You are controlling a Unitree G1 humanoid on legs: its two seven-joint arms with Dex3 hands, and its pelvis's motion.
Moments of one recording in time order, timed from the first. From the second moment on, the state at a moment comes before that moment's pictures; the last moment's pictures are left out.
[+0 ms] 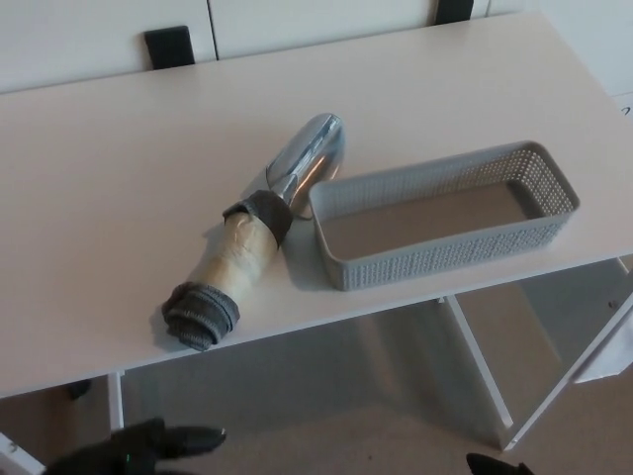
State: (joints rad) left_arm 0.52 0.48 -0.01 -0.23 -0.14 -0.24 -0.41; right_arm 0.40 -0.11 0.13 0.47 -0.13 -0.38 -0.04
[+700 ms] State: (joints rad) left_arm -0.24 0.64 0.08 -0.43 -0.11 -0.14 -0.36; right_arm 0.38 -0.11 0.13 0.46 -0.13 -0.38 -0.04
